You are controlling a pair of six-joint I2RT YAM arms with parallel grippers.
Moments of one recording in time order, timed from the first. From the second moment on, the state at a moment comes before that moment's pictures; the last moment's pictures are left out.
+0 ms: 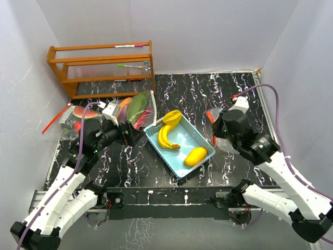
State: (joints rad) left arm -0.42 0.70 0.71 -0.31 0.34 -0.32; right arm 0.64 0.87 0.99 -0.78 0.44 0.66
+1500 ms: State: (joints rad) left arm -0.54 1.15 0.58 0.67 0.54 -1.10; right arm 0.64 0.81 1.04 -0.24 -0.40 0.54
